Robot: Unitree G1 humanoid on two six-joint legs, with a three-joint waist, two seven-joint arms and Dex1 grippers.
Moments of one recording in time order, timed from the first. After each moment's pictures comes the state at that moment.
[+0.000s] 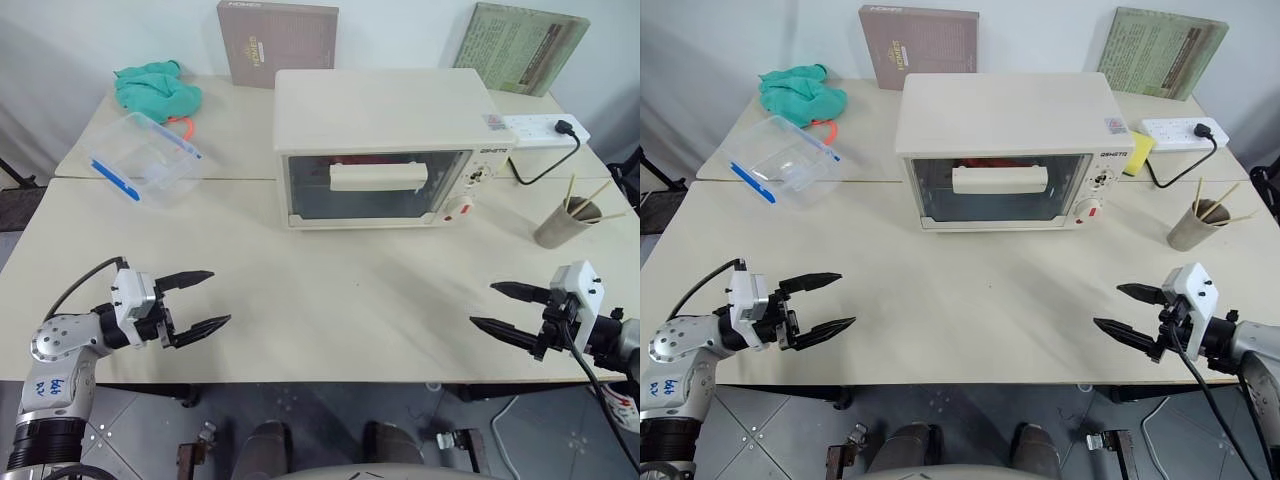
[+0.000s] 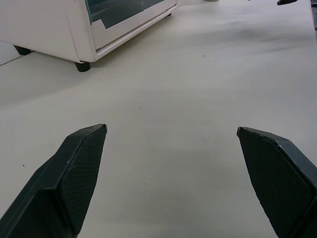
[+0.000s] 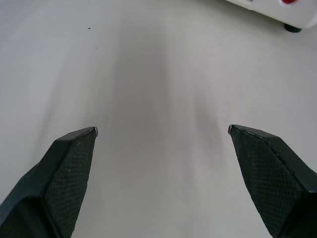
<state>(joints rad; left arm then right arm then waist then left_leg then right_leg) -0.11 0.68 0.27 0.13 -0.48 -0.06 -1.18 0.04 -0.86 -0.36 -0.09 0.51 0.37 1.10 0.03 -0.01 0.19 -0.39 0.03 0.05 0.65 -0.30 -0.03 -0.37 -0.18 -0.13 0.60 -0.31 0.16</state>
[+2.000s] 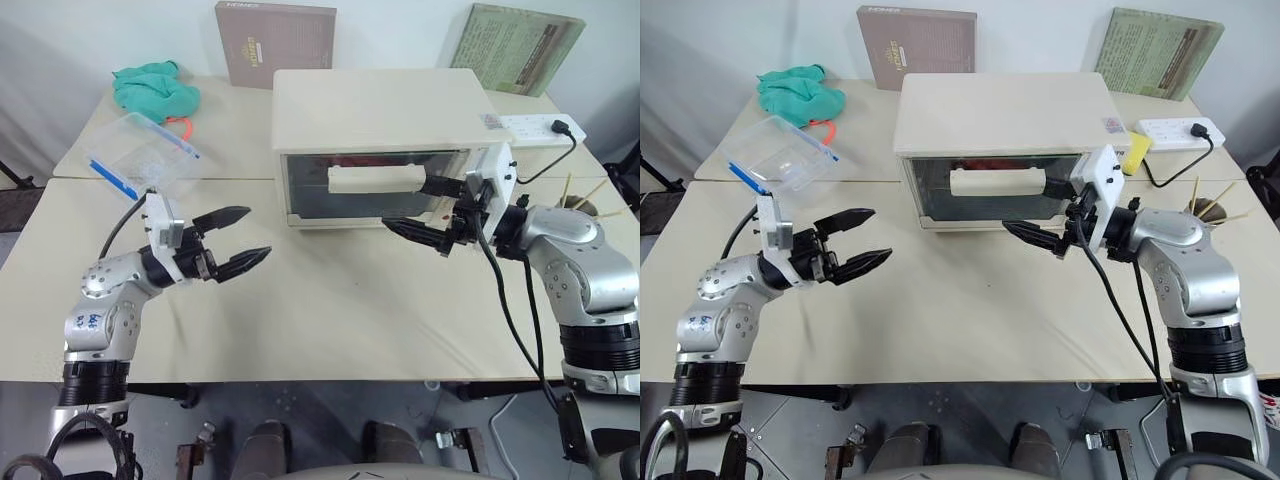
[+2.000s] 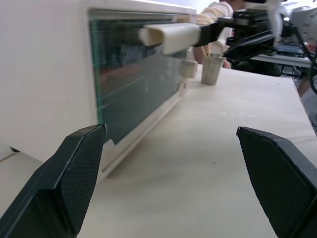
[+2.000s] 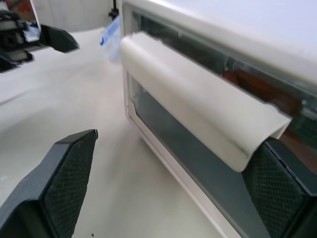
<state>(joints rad) -0.43 0.57 0.20 0.06 -0.57 0.23 -1.02 -0.64 -0.65 -0.07 -0.08 0.50 0.51 0.96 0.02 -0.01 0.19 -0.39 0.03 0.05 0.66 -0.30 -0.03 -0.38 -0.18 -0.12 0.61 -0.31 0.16</state>
